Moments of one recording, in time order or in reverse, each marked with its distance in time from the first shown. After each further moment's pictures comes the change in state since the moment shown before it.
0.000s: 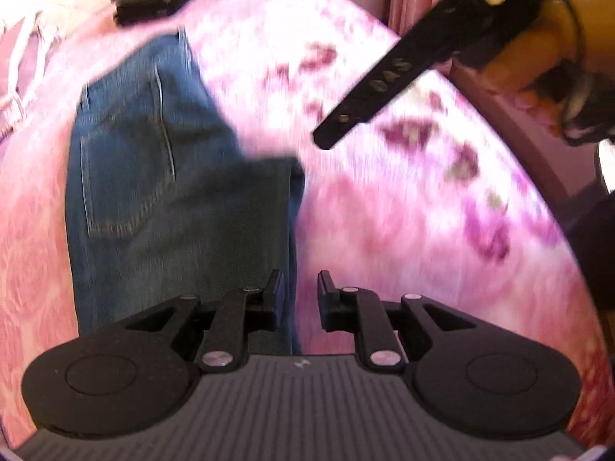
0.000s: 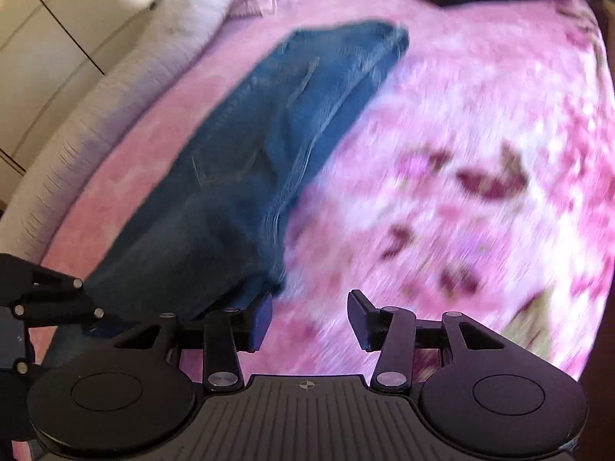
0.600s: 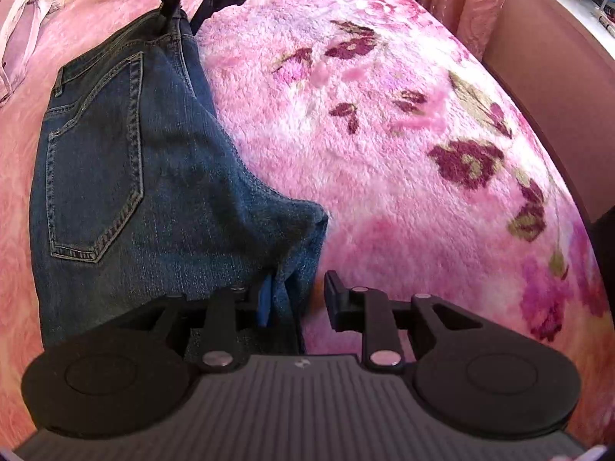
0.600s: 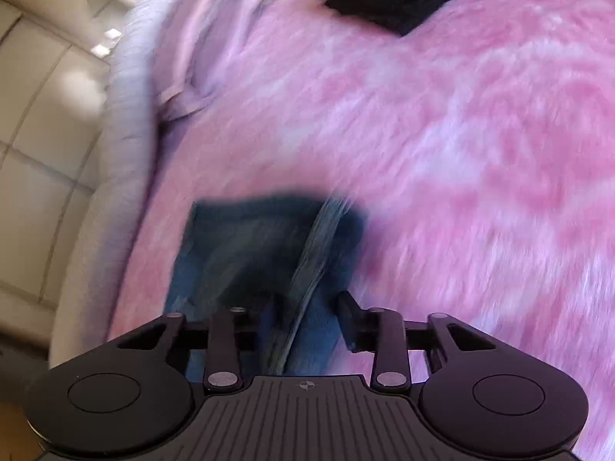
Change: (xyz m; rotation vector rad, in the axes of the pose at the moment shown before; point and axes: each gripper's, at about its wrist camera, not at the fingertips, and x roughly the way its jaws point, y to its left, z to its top) left arm 0.081 0.012 0.034 -0.071 0.109 -0.003; right arm 0.128 -0.135 0.215 0.346 -0.029 0.165
